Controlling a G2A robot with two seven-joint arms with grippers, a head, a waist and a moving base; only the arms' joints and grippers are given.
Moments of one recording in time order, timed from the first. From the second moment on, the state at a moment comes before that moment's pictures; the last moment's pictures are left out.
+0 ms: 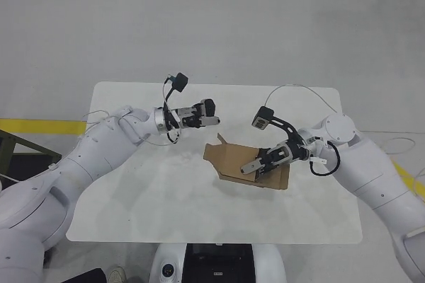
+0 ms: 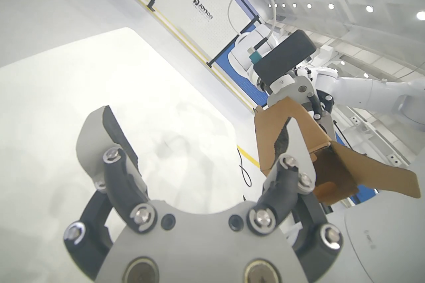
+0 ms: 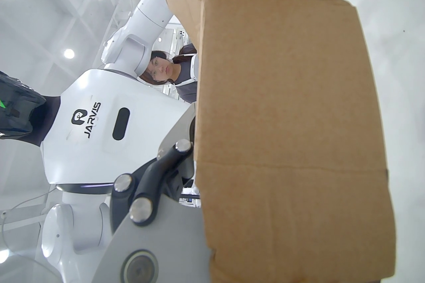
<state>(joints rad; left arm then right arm) 0.47 -1.01 -0.31 -0.97 -0.30 -0.98 -0.42 -0.65 -1.01 0.64 -1.27 0.89 -0.28 1.54</state>
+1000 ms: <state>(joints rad) 0.53 -1.03 -0.41 -1.03 -0.49 -0.97 -0.85 -0.64 -1.02 0.67 -1.24 0.89 -0.28 1.54</state>
